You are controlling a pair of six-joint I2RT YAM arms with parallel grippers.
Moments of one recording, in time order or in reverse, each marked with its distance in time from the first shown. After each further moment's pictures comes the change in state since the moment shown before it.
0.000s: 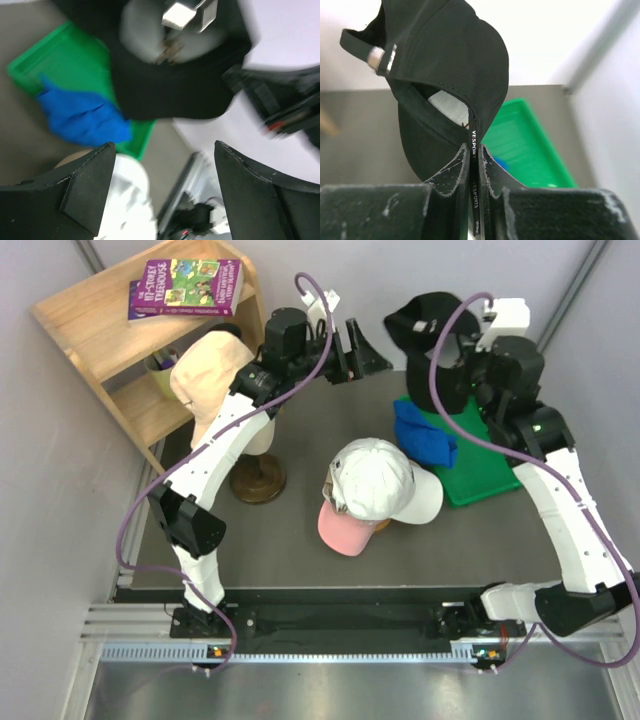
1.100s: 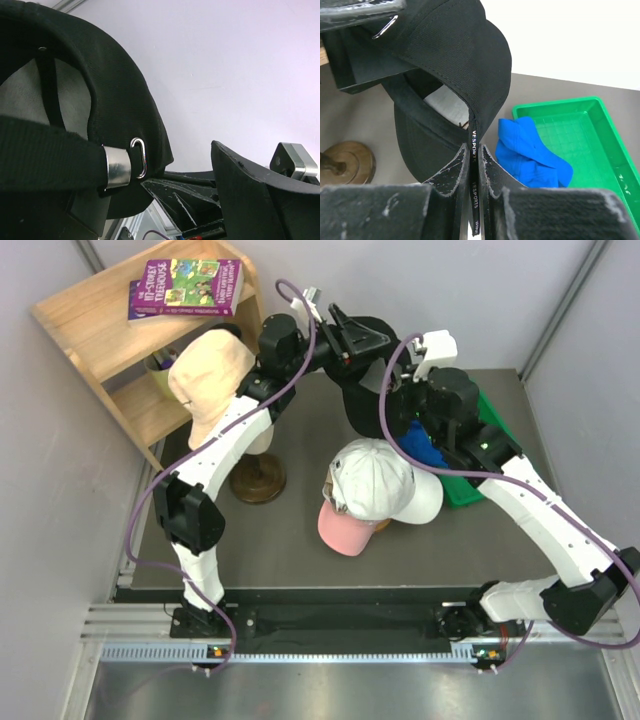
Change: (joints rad) left arm 0.055 0.015 -0.175 0.486 0.055 -0.462; right arm 0.297 0.000 -0.208 0.177 0.017 0.053
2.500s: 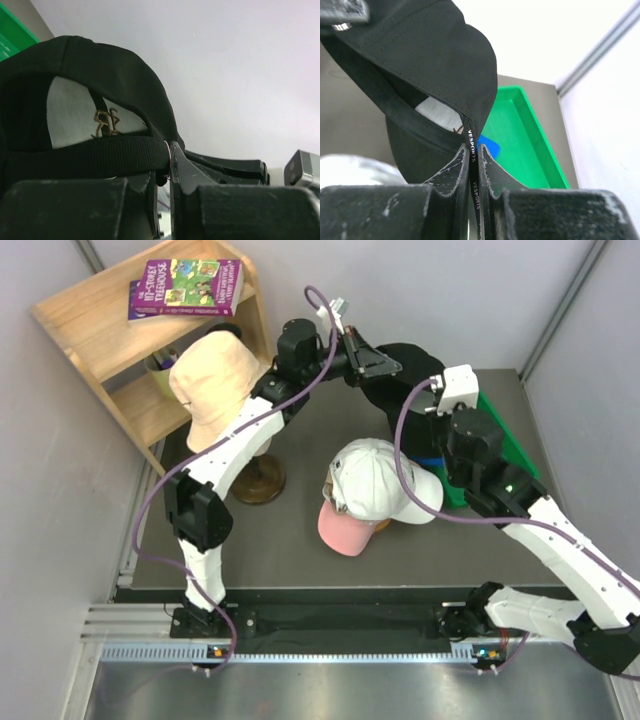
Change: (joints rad) left arm -0.047 0.048 0.051 -0.076 0.076 0.055; right arm 0.039 -0.230 -0.228 0.036 0.267 -0.226
